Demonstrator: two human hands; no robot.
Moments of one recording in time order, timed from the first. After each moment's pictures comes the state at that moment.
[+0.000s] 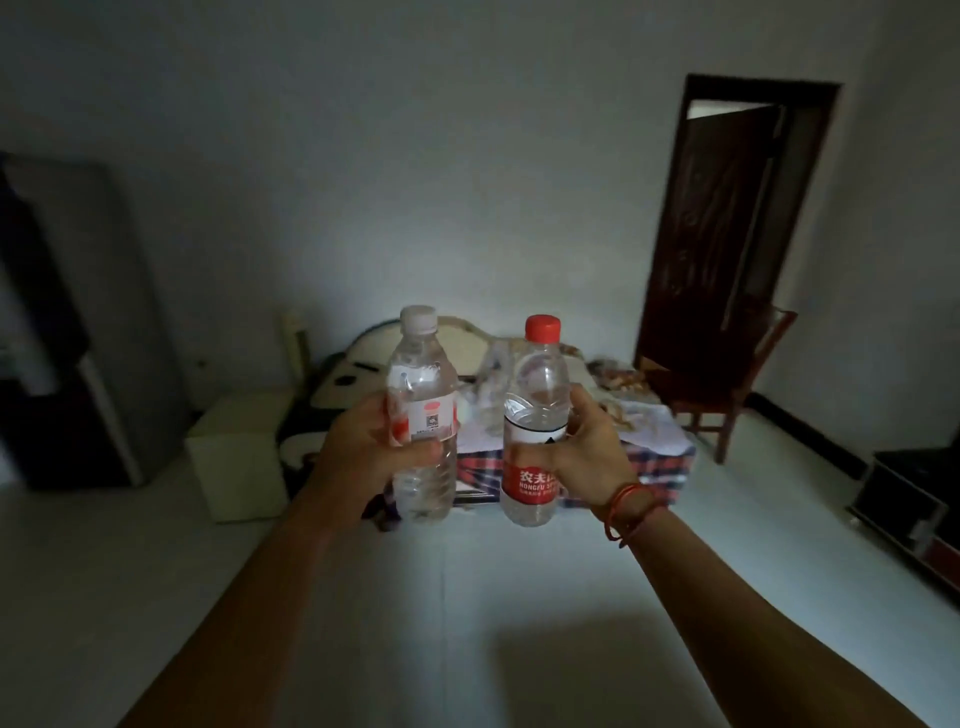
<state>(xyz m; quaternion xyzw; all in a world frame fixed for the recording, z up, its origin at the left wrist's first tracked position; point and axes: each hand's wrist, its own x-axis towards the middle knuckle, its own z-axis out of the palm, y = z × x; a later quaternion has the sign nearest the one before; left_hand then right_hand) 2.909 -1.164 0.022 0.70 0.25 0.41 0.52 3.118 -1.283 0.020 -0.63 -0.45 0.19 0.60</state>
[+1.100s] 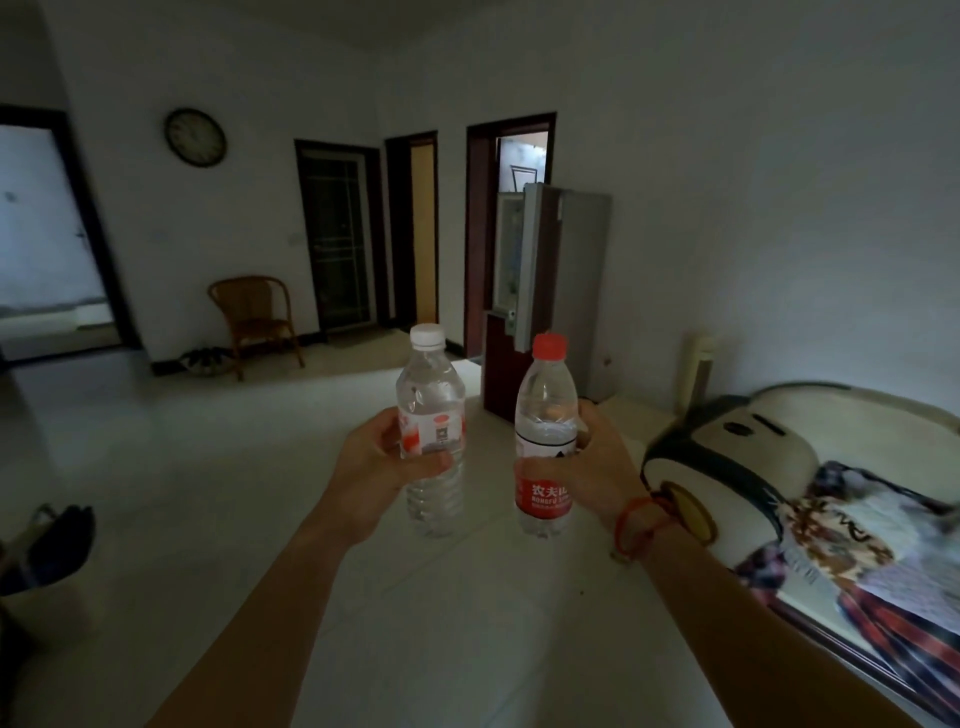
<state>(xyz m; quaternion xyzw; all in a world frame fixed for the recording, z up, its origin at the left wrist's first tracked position) 2.544 -1.219 0.019 0.50 0.51 0.63 0.31 2.764 -1.114 0.014 -0.39 -0.70 0.40 0.45</state>
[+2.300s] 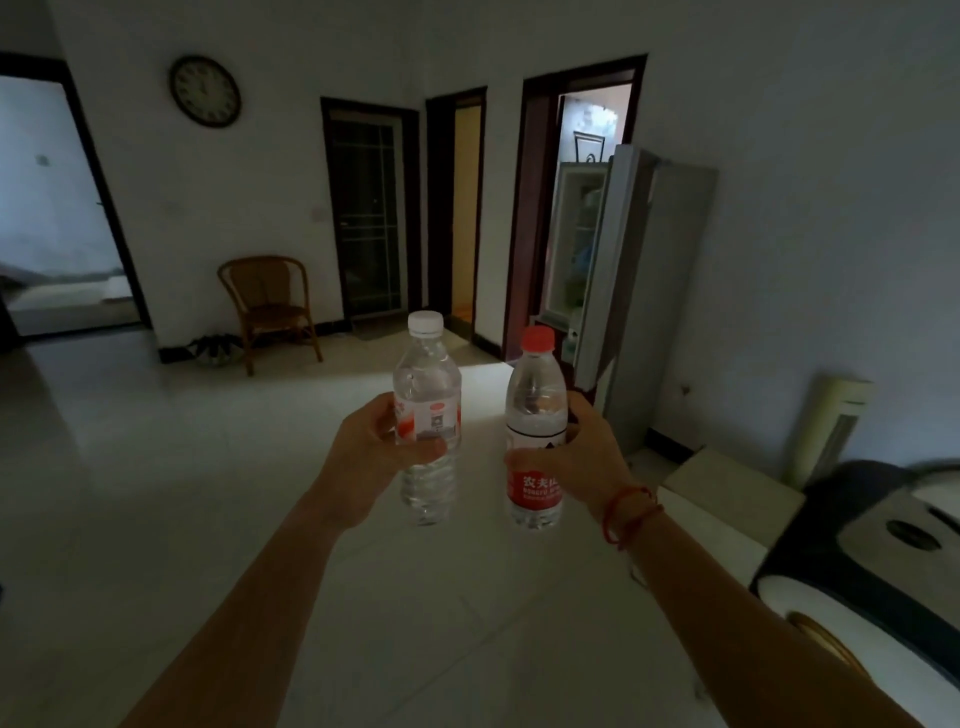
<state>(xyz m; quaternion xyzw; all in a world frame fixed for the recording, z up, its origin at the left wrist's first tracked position) 2.281 -0.714 -0.011 0.47 0.57 0.62 0.28 2.492 -0.591 -0.013 -0.35 -0.73 0.43 0.39</state>
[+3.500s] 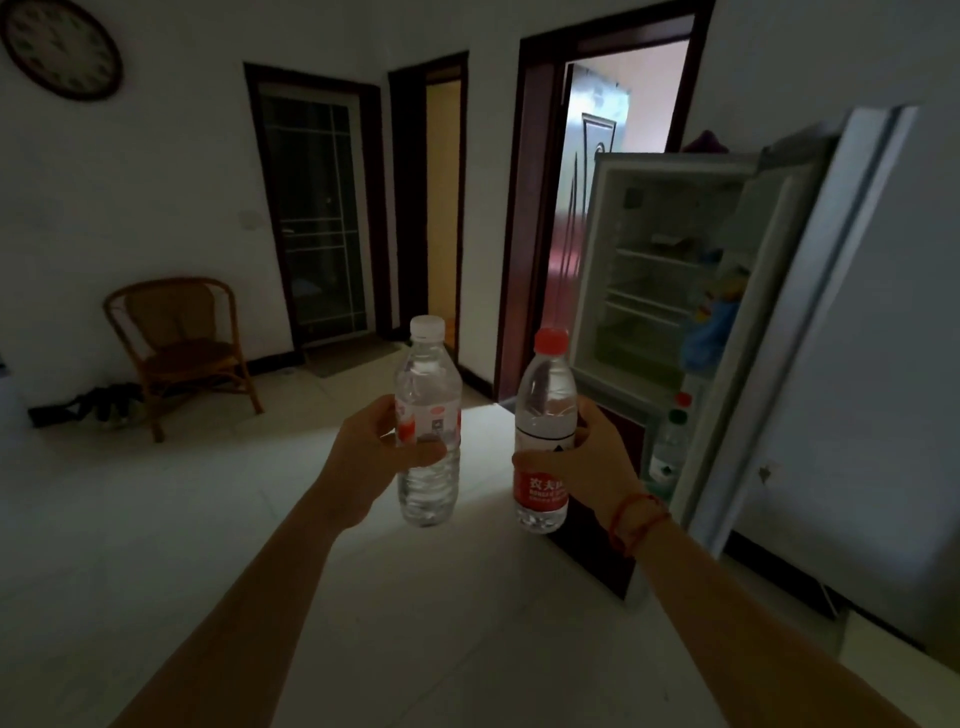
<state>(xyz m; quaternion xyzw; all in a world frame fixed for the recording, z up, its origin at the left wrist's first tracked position) 1.892 -0.038 -0.004 0.49 0.57 0.59 0.30 2.121 0.070 -0.012 -0.39 -0.68 0.44 0.43</state>
